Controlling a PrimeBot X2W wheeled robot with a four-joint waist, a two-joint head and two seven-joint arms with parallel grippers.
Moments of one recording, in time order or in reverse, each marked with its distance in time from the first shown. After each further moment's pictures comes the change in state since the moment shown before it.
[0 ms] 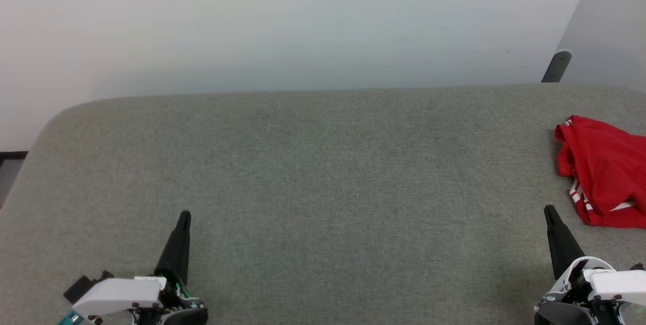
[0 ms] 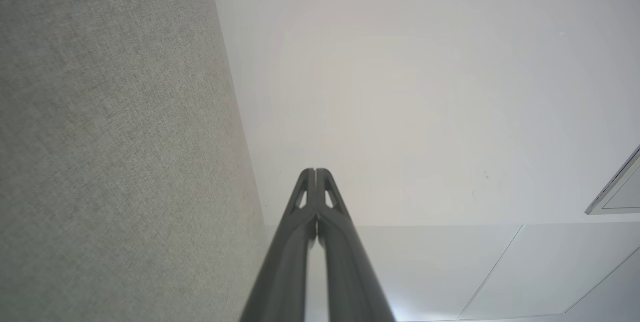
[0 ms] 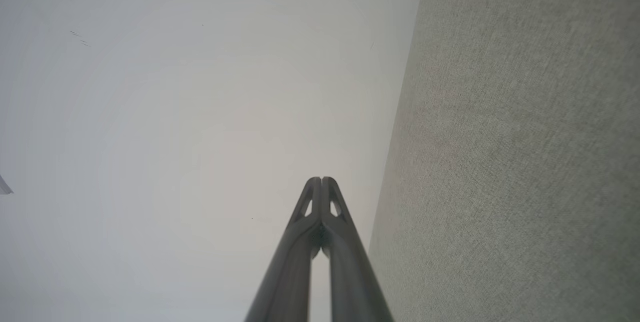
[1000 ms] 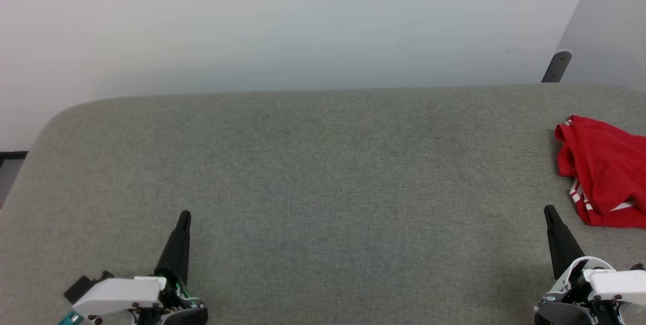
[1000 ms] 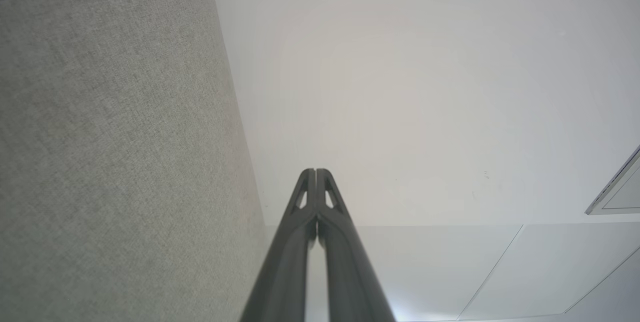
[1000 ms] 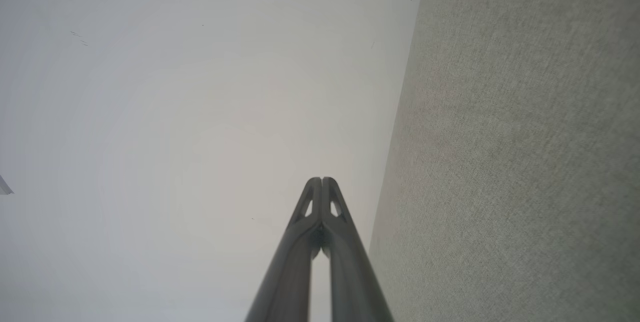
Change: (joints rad) left arm 0.000 0.000 0.000 0.000 0.000 0.000 0.000; right arm 0.000 0.000 0.000 0.000 0.000 0.000 0.000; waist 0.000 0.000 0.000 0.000
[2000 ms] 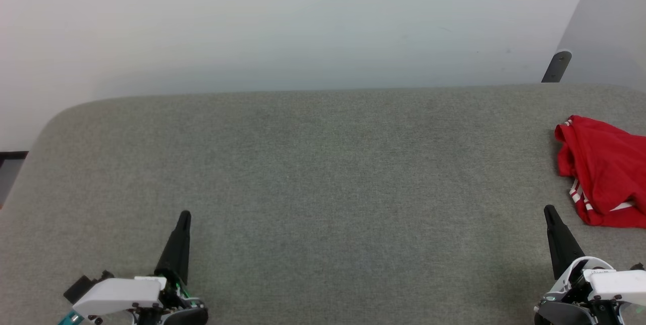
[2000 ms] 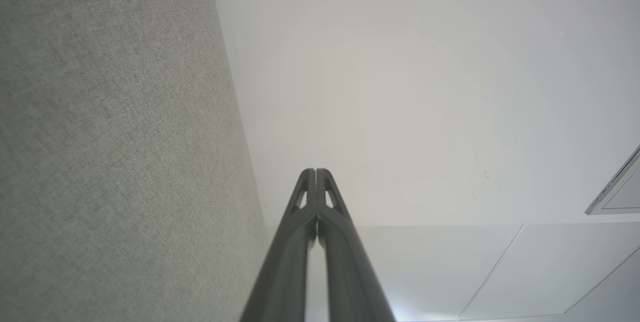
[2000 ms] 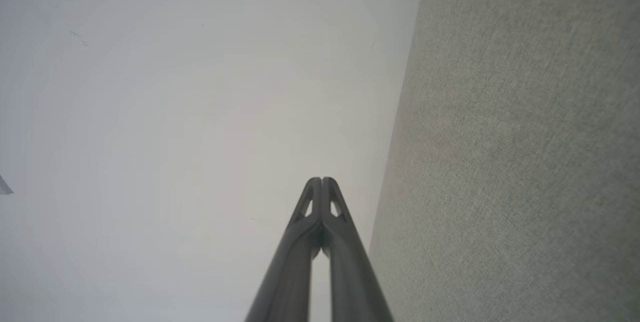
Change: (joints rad) left arm 0.000 0.000 0.000 0.000 0.000 0.000 0.000; right arm 0.000 0.000 0.000 0.000 0.000 0.000 0.000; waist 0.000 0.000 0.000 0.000
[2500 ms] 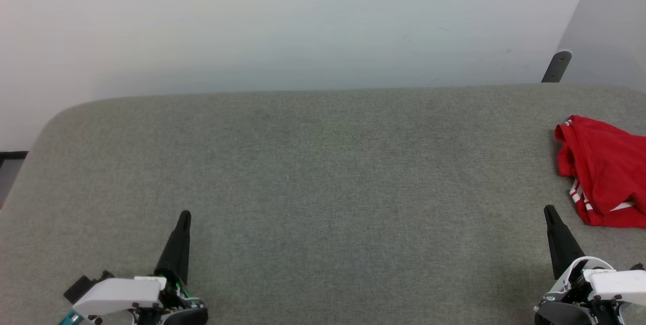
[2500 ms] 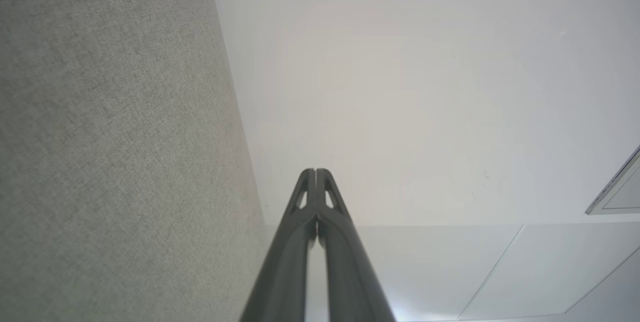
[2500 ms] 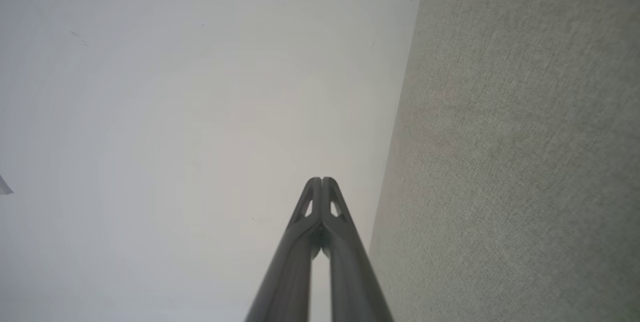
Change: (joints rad) left arm 0.000 0.000 0.000 0.000 0.000 0.000 0.000; right arm 0.000 0.000 0.000 0.000 0.000 0.000 0.000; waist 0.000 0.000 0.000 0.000
